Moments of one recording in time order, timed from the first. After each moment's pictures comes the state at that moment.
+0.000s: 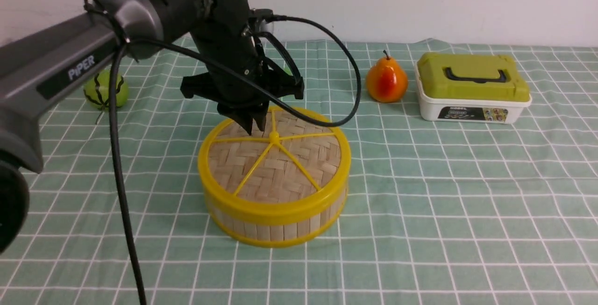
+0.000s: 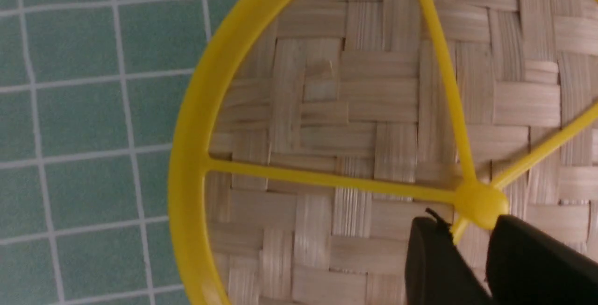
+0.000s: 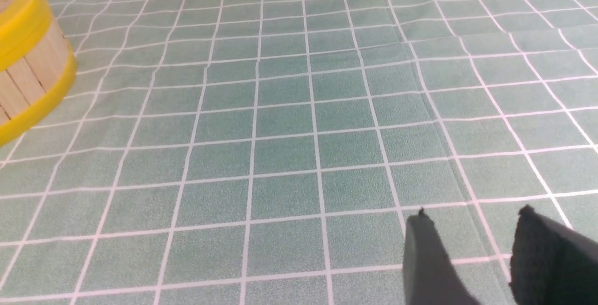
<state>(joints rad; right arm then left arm) -0.03 -0.01 0.02 0.02 0.39 0.13 -0.45 2.06 -1.96 0.03 1.11 -0.38</state>
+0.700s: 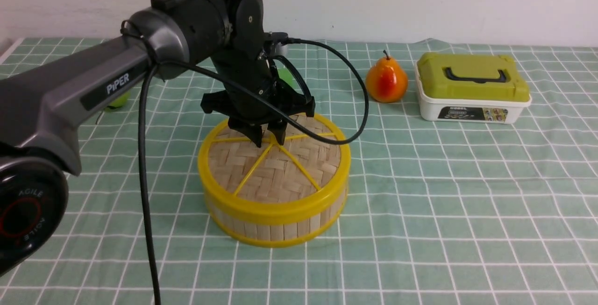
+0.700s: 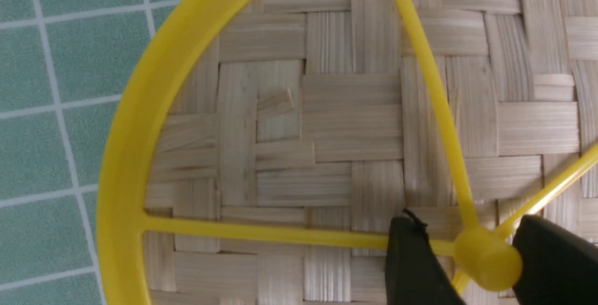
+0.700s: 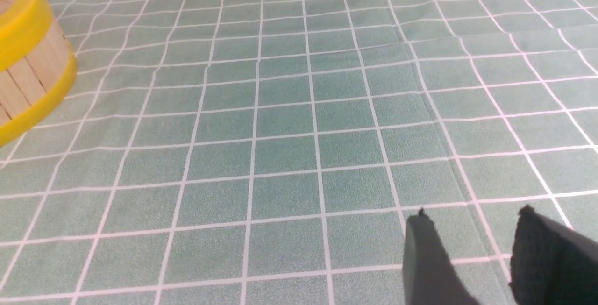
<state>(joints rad) -0.03 -0.01 0.02 0.02 0.39 0.13 -0.45 2.13 -1.96 -0.01 1.07 -0.32</state>
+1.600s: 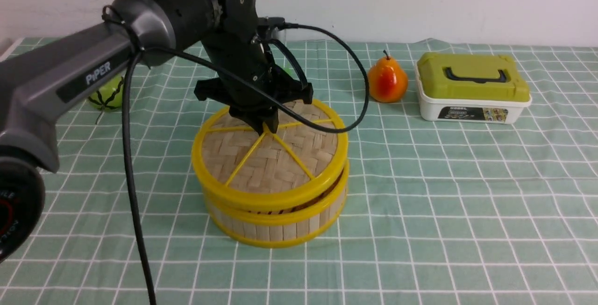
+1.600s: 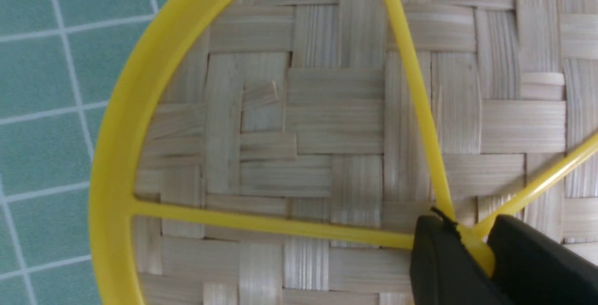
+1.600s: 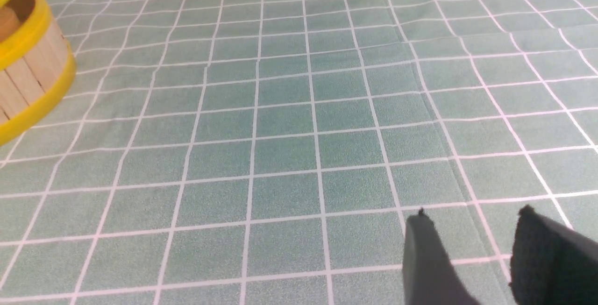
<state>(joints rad) -0.03 -0.01 0.02 0.02 0.39 0.13 -0.45 2.05 -2.00 -0.01 1.11 -0.31</state>
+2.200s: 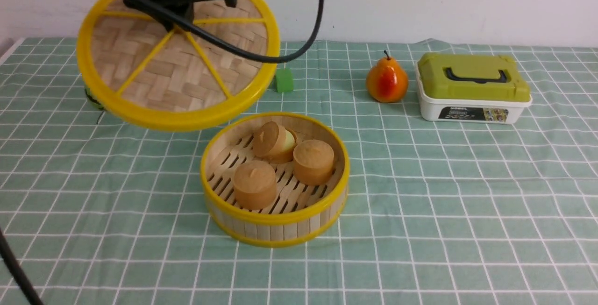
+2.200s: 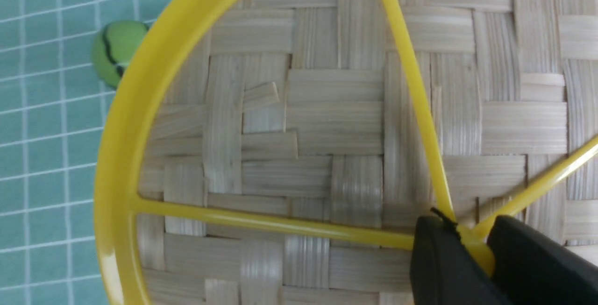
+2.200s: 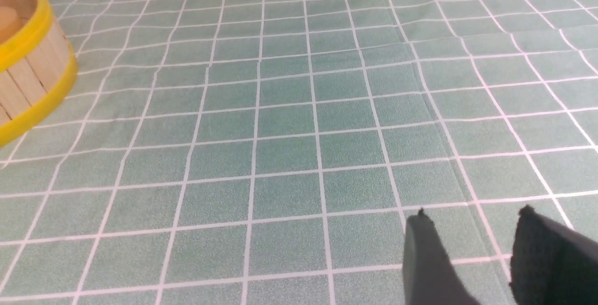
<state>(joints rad) -0.03 -0.01 0.02 0.02 0.39 0.13 -0.45 1.73 -1.97 0.34 1.24 -0.29</state>
